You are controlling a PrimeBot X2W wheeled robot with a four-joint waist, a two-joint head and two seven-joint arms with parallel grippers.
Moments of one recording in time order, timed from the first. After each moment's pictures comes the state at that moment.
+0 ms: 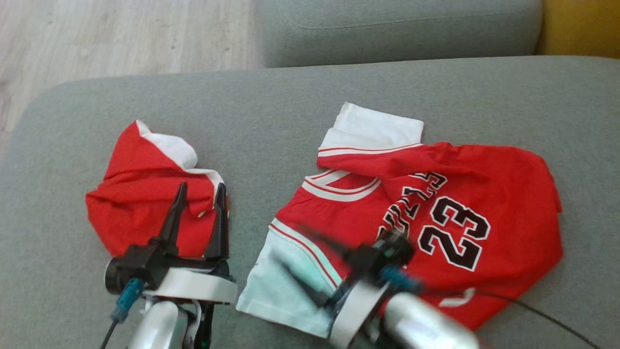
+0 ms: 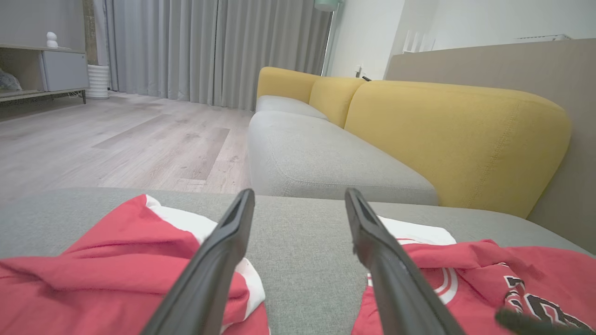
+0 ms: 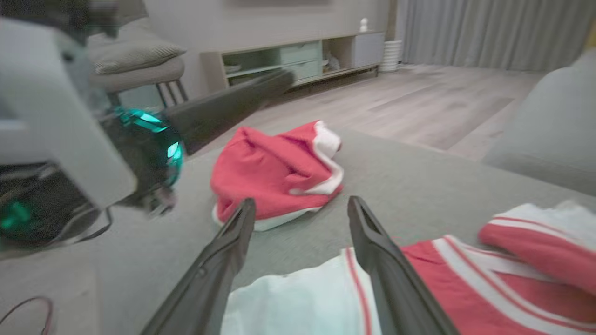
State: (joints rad) left arm -0.16 0.08 -0.27 0.28 -0.32 -0.04 -0.25; right arm -0.36 -0.07 0.89 0.48 0.30 0.13 -0.23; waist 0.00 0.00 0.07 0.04
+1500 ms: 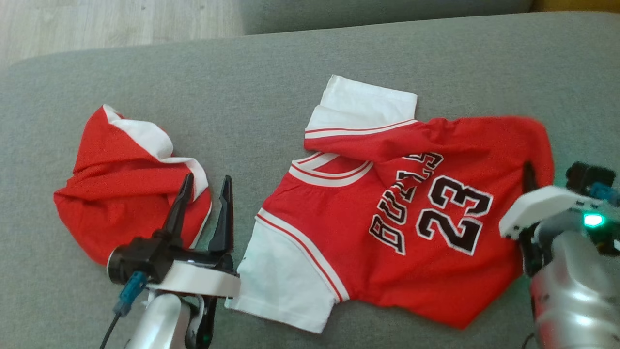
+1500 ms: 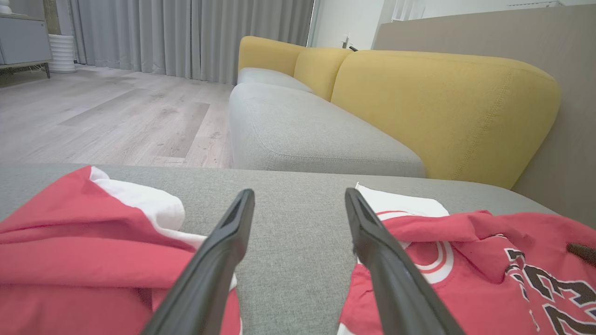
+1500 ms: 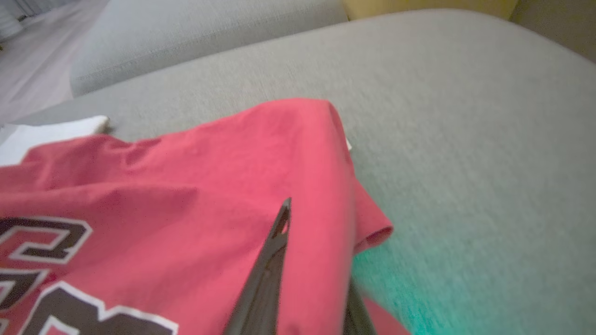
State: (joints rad) left arm -0.18 0.08 -0.27 0.27 -0.31 -0.06 -0.25; right arm -0.51 -0.05 -0.35 0.88 -0.05 0.13 -0.05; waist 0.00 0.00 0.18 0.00
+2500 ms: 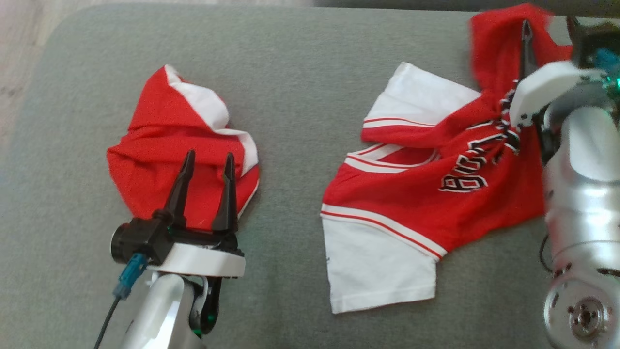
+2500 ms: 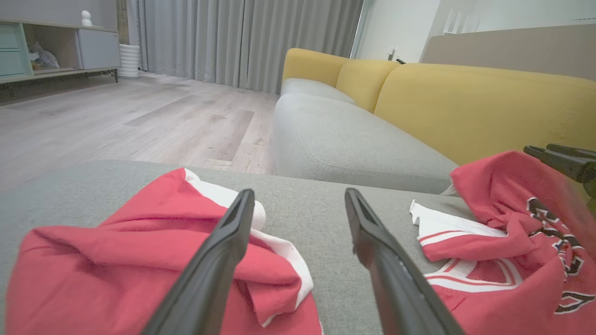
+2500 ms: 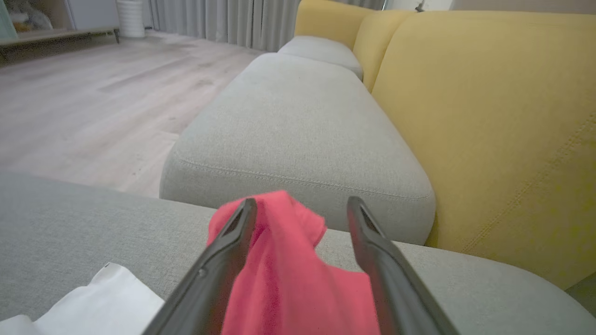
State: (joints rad) left arm -0.24 0.05 -0.27 0.27 -0.31 -0.07 -0.25; right arm -0.92 -0.05 -0.42 0.96 -0.55 0.13 -0.16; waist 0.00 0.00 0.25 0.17
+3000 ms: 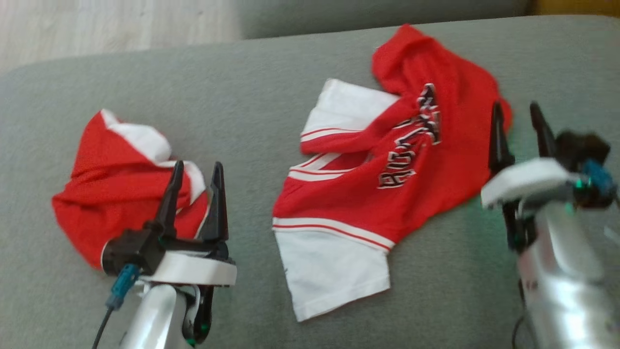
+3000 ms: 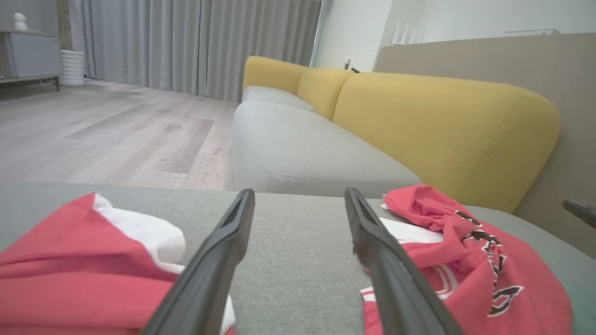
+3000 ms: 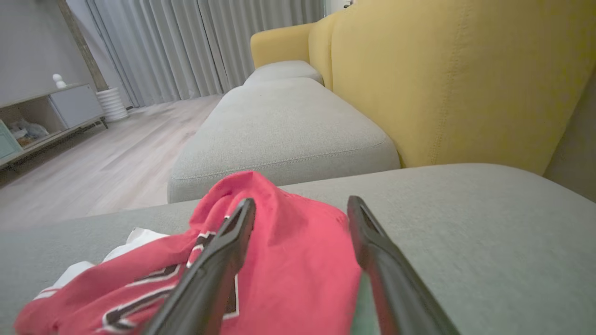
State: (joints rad) left arm -0.21 0.06 -0.22 0.26 -0.30 -0.07 -0.26; right arm -0.55 -0.06 -0.11 0.75 0.07 0.13 -0.25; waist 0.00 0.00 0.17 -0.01
